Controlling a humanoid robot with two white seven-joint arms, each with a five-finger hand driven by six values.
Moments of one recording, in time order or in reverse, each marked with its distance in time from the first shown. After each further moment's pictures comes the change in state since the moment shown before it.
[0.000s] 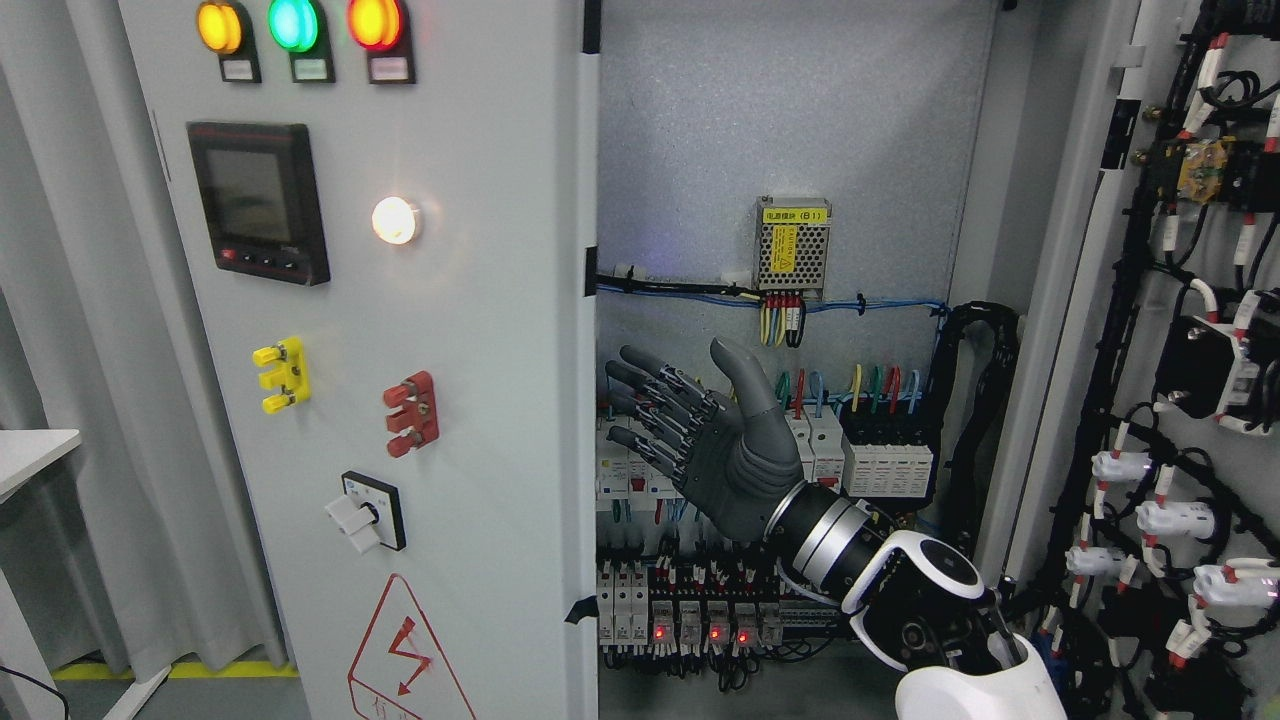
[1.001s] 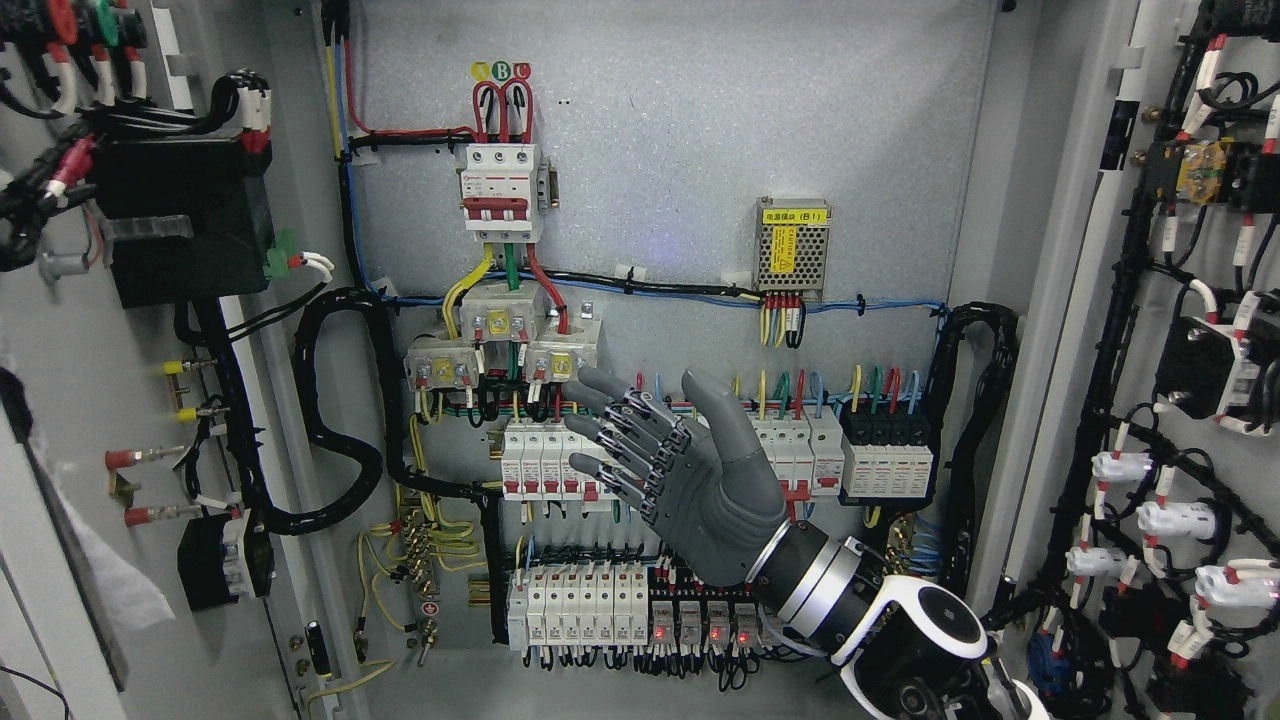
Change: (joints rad) left arm 0.000 0.000 0.000 0.000 0.001 0.000 0.000; right arm 0.098 -0.001 0.078 -0.230 0.002 0.000 -0.014
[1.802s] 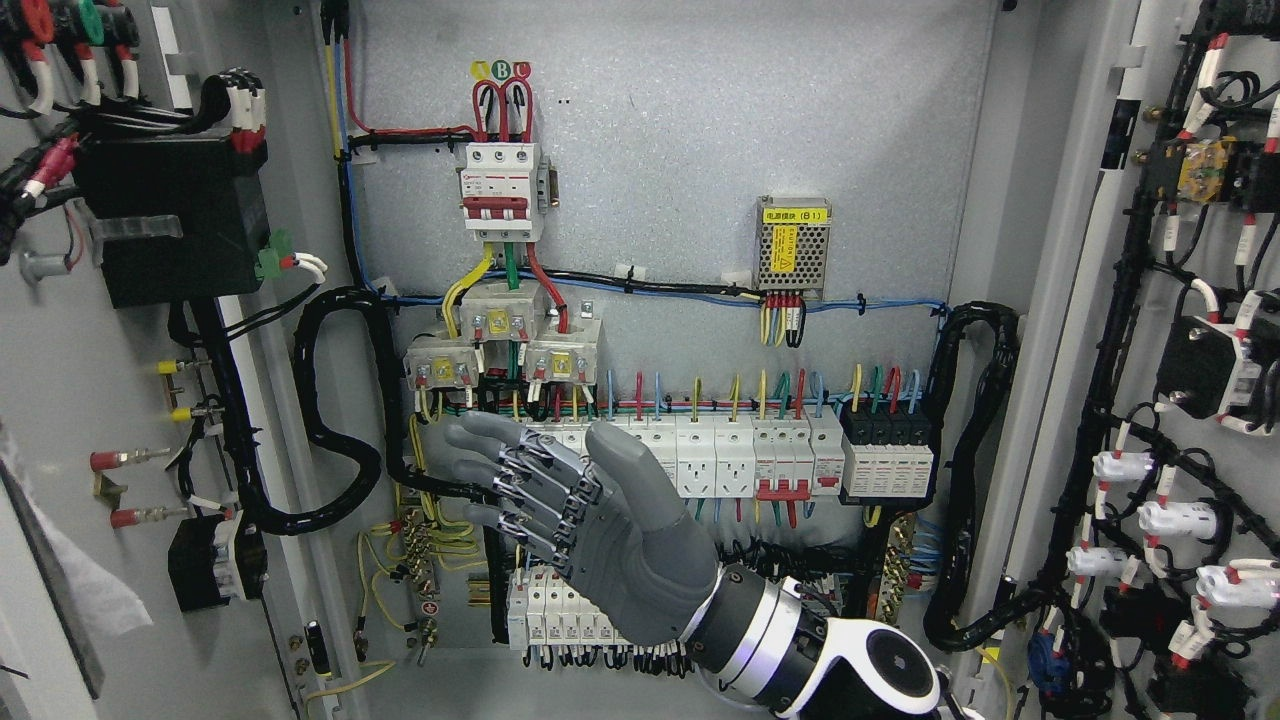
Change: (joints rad) left arm 0.000 0.000 0.000 0.000 0.000 0.000 0.000; right arm 0.014 0.000 0.173 -0.091 -0.002 -0.115 0.014
